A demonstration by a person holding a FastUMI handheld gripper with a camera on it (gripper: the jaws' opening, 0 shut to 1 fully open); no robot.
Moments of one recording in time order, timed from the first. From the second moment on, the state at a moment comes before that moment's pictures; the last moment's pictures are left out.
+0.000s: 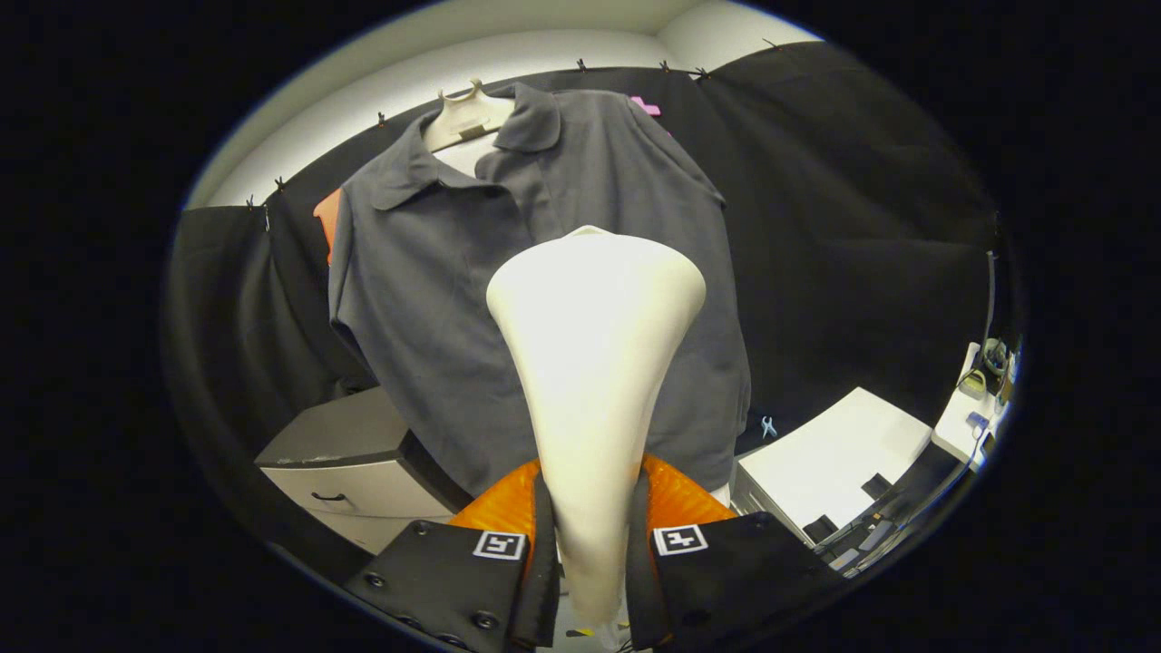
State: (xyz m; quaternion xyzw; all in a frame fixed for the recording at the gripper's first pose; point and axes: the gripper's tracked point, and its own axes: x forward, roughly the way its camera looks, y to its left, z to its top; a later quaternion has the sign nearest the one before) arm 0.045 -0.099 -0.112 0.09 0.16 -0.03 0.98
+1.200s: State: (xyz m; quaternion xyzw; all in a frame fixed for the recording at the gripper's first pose) arm -0.018 -0.068 0.017 0.05 0.01 -0.07 1.00
